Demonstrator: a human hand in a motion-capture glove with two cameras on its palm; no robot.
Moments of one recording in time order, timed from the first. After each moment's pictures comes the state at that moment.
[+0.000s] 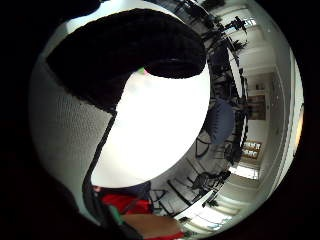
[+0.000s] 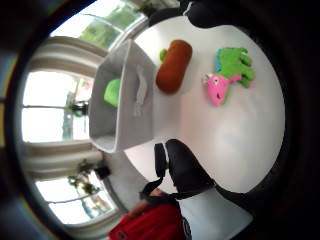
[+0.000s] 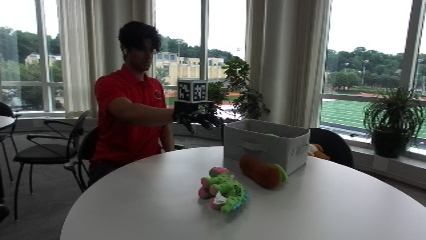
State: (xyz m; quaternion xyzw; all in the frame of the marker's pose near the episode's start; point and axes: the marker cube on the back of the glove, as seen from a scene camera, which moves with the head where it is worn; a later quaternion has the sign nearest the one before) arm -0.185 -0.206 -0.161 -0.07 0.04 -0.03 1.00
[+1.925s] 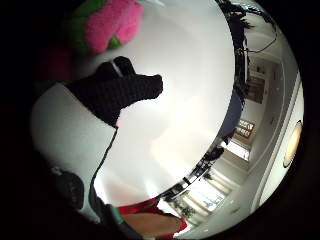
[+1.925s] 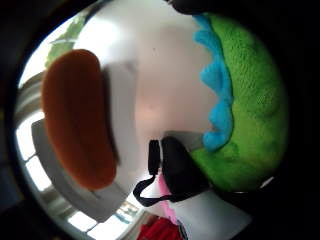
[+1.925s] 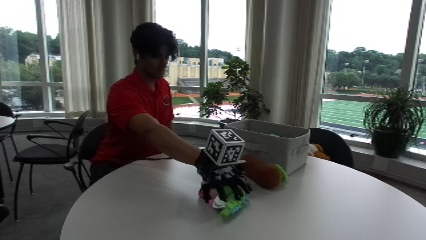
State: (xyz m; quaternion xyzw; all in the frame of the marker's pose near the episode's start) arm -0.128 -0.361 0.011 -0.22 0.08 0.07 0.97
